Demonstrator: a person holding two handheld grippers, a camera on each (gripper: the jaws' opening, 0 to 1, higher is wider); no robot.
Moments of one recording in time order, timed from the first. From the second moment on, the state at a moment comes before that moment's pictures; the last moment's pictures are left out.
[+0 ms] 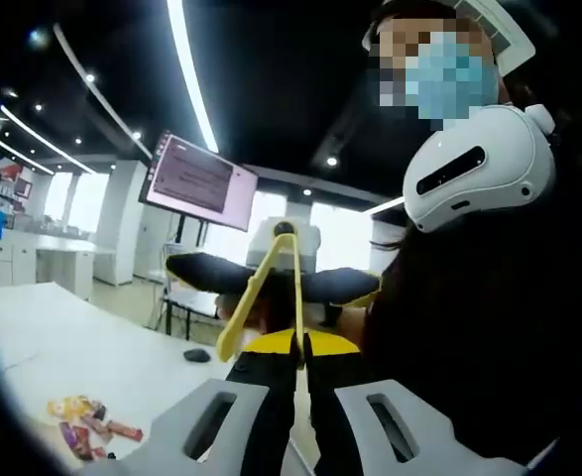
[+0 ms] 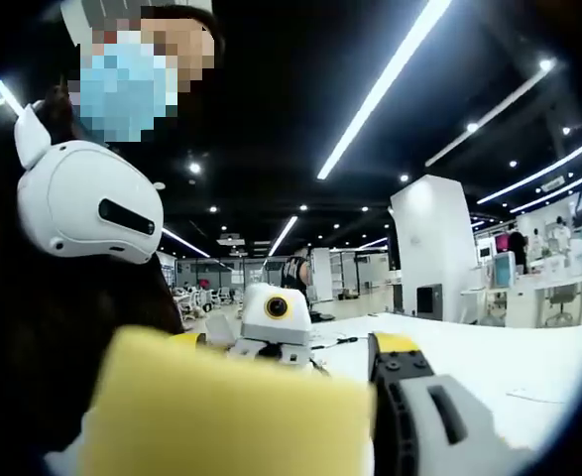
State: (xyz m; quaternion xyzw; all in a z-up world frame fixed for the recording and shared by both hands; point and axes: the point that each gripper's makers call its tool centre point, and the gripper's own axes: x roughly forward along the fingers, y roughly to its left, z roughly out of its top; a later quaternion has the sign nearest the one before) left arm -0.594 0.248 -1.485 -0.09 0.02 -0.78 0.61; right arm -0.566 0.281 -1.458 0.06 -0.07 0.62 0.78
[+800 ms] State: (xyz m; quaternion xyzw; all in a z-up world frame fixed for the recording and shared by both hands) left arm -0.595 0.256 -1.484 -0.06 0.05 -0.78 0.62; right arm -0.570 0.284 -1.466 0.04 -0.05 0.61 0.79
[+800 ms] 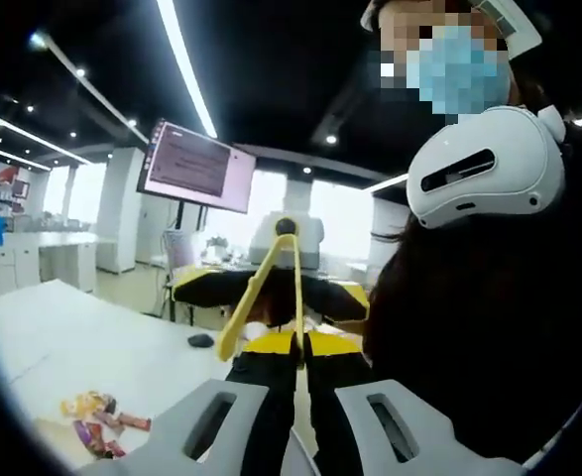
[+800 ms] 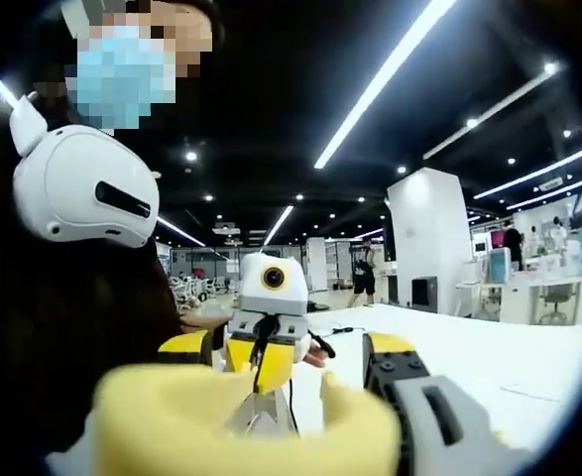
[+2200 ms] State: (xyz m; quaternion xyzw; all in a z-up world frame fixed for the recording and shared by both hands) left arm -0.602 0.265 -1.478 -0.02 0.07 -0.79 0.61; right arm -0.587 0.293 -1.470 0.04 -0.04 0.64 0.76
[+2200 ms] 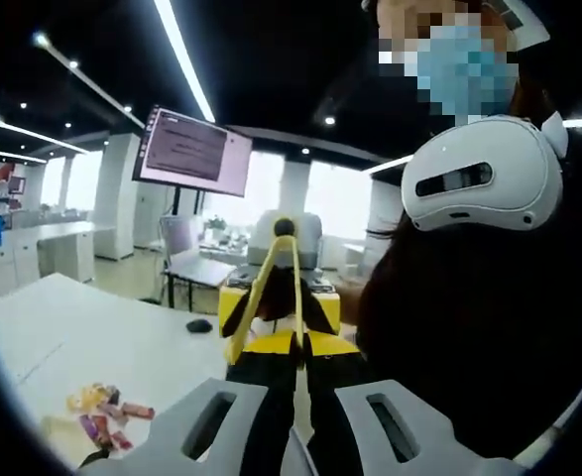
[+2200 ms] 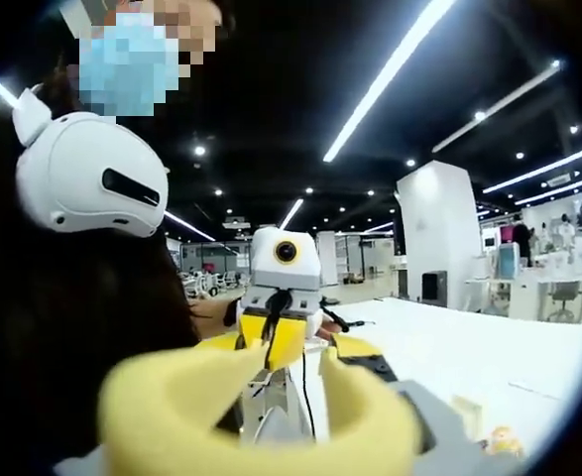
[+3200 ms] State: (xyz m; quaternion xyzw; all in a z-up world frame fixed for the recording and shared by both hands) left arm -0.601 0.267 -1.475 0.03 0.07 -0.80 0.60; right arm -0.588 0.295 -1.466 0.08 -0.03 0.68 0.73
